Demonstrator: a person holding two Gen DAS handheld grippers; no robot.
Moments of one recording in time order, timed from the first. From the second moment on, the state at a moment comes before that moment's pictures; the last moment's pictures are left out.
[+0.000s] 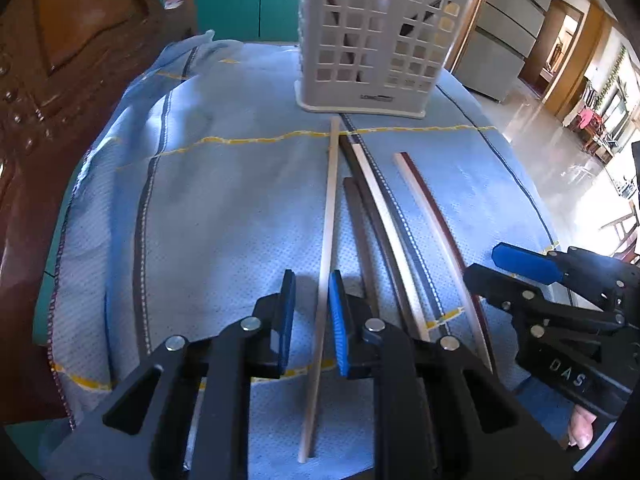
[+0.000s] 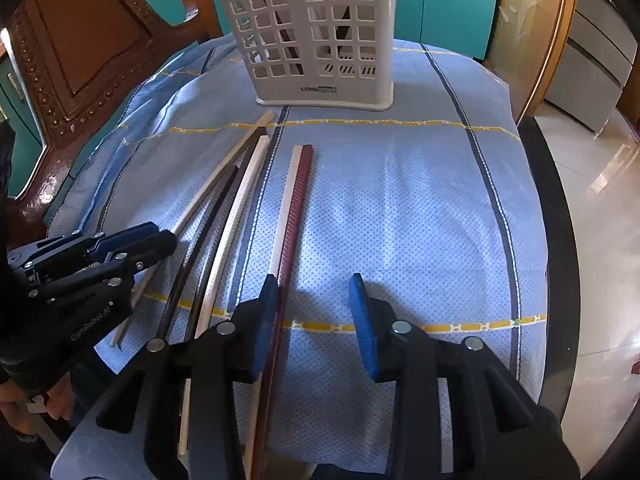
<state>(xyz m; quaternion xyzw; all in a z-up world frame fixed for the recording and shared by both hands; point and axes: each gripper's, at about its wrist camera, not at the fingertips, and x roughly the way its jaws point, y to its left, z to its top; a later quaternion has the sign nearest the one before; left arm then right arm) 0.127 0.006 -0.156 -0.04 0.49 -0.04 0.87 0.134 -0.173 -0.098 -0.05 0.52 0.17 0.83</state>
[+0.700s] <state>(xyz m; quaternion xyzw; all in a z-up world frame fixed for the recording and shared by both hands) 0.123 0.003 -0.156 -0.03 0.49 -0.03 0.87 0.135 -0.149 -0.104 -0.06 0.52 0.19 0.83</state>
